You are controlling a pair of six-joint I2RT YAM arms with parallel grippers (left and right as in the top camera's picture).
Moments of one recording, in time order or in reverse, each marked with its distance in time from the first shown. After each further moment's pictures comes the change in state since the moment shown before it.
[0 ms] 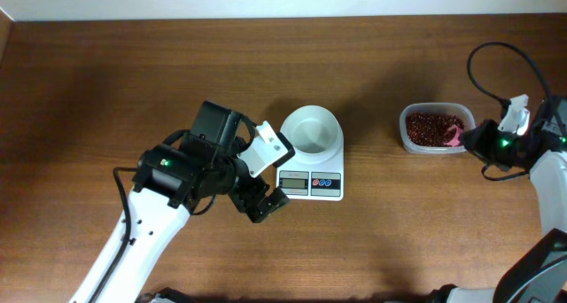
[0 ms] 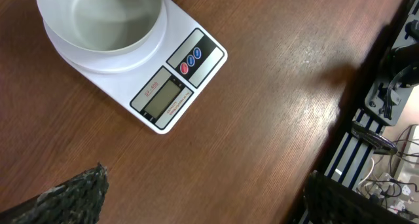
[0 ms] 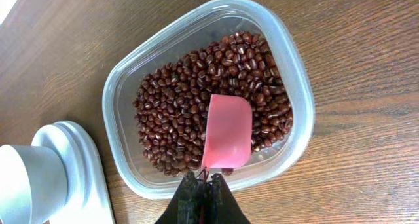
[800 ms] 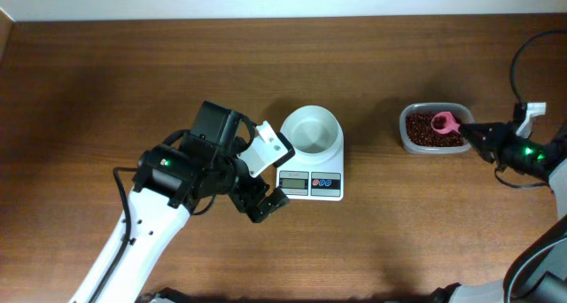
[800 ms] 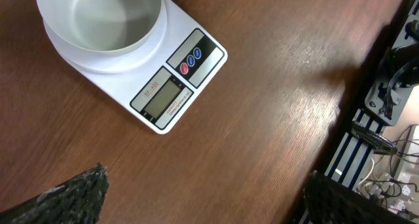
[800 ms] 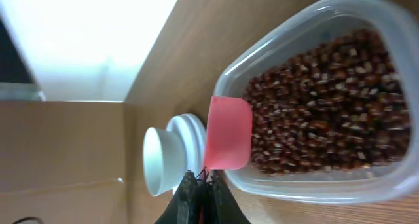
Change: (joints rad) left arm 0.000 0.000 0.000 0.000 0.000 0.000; right arm -0.153 0.096 -0.013 0.040 -0.571 0.001
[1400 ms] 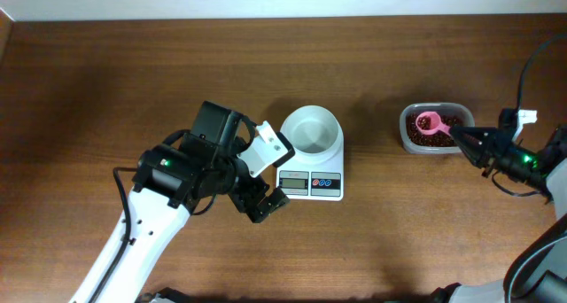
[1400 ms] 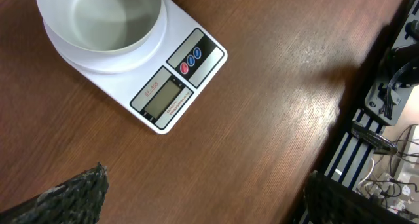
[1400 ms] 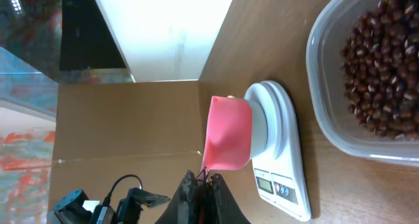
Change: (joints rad) left arm 0.000 0.000 0.000 0.000 0.000 0.000; right arm 0.006 0.002 -0.029 -0.159 -0.290 -0.009
